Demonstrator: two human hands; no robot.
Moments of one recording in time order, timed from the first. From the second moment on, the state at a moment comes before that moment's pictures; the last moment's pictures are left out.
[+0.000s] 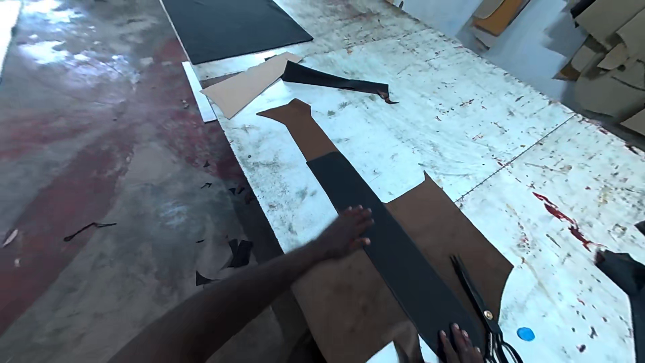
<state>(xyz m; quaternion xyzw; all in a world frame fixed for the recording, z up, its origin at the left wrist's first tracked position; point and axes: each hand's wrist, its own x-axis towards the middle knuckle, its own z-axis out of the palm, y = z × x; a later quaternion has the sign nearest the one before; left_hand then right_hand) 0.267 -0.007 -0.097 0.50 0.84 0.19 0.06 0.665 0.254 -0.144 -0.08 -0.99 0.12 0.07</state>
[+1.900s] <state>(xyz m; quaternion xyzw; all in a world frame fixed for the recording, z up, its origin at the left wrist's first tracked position) 0.538 0.025 -0.136 0.39 0.80 0.46 0.01 0.746 0.363 -0.058 -0.14 -0.52 0.73 -0.43</state>
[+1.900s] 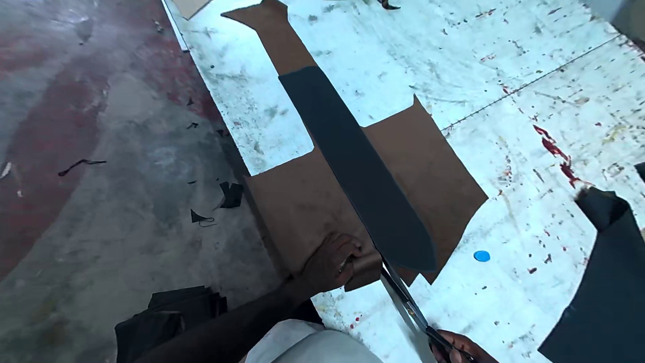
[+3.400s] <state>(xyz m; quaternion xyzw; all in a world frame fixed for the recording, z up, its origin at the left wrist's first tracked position) 0.538 0.026 -0.134 0.41 0.82 0.41 0.05 0.619 0.296 -0.069 -0.20 -0.61 0.64 -0.42</state>
